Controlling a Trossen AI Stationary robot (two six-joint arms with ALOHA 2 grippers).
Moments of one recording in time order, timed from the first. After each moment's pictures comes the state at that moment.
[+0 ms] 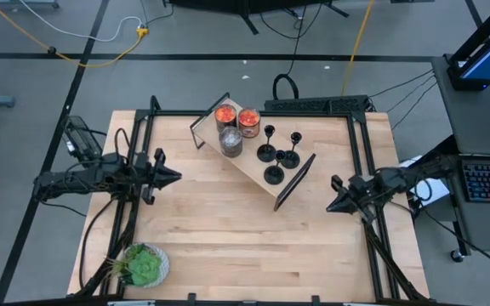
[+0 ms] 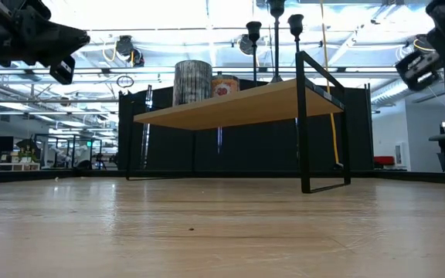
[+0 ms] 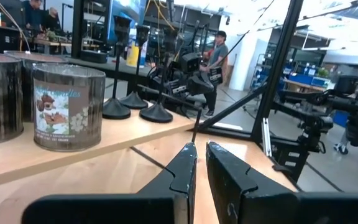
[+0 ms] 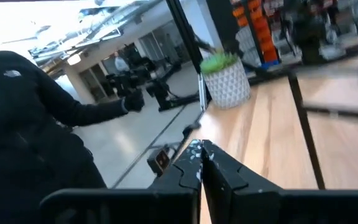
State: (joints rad) left arm 0.07 0.06 0.12 0.03 0.13 -0.20; right arm 0.35 0.00 0.10 -0.04 -0.11 0.45
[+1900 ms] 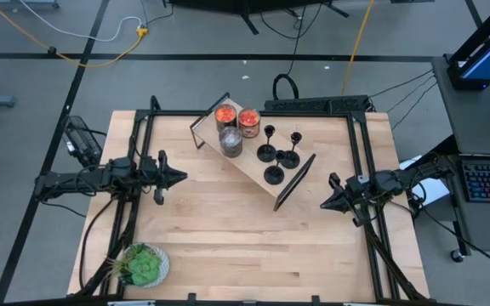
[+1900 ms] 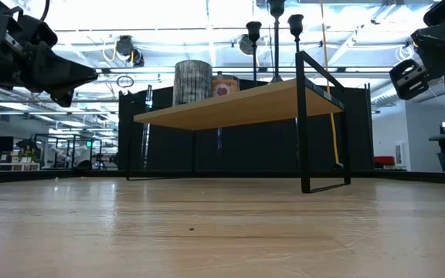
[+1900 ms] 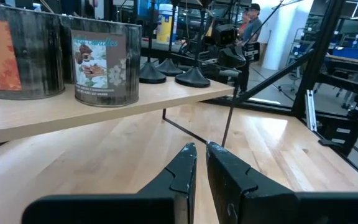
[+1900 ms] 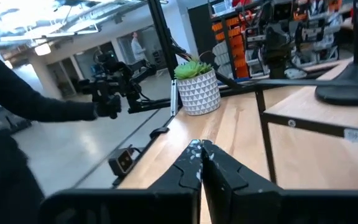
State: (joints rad) left arm 0.06 0.05 0.02 0.01 0.01 -0.13; right arm 0.35 0.00 0.02 0.02 0.00 0.34
